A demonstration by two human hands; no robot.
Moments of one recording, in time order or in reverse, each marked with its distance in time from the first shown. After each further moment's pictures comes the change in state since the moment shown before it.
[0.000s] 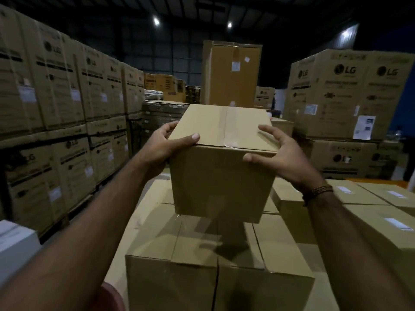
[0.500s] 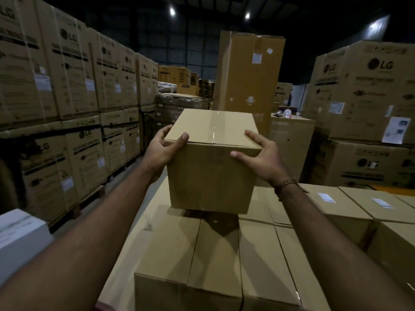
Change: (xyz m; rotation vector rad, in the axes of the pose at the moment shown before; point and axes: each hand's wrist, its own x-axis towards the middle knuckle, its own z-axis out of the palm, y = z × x) left_hand 0.089 -0.090 -0.074 -0.004 0.191 0.013; right_hand 0.126 0.074 0.117 0.003 0.028 -0.050
